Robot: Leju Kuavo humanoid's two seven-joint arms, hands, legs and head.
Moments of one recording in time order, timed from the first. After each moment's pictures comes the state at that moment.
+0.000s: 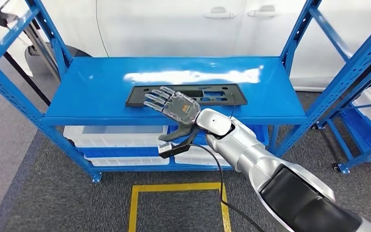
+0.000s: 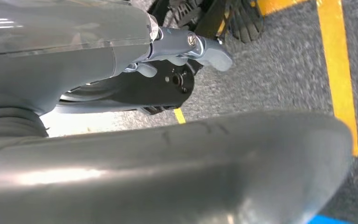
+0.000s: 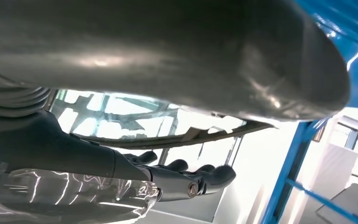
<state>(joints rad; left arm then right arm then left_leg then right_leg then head) -0.11 -0.18 1.06 -0.20 0.34 -0.08 -0.04 -1.00 0.07 0.84 -0.50 1.22 -0.47 -0.38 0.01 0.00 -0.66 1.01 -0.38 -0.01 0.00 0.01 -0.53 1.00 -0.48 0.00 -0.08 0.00</state>
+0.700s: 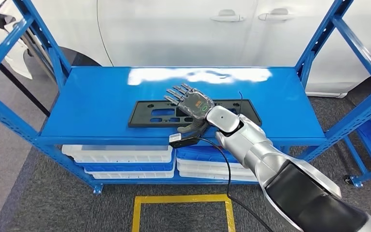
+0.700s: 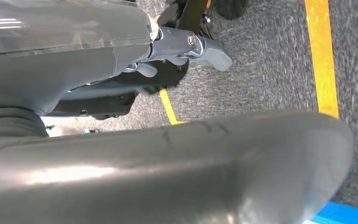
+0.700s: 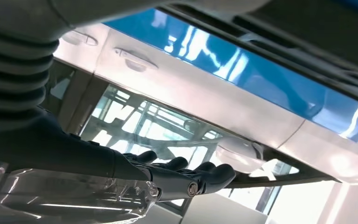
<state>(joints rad) -0.11 -0.18 1.08 -0.19 0.34 -0.07 -0.06 -1.03 0.03 0.85 -0.42 1.26 -0.40 -0.24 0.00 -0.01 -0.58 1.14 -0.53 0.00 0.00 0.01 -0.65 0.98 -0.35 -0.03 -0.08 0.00</state>
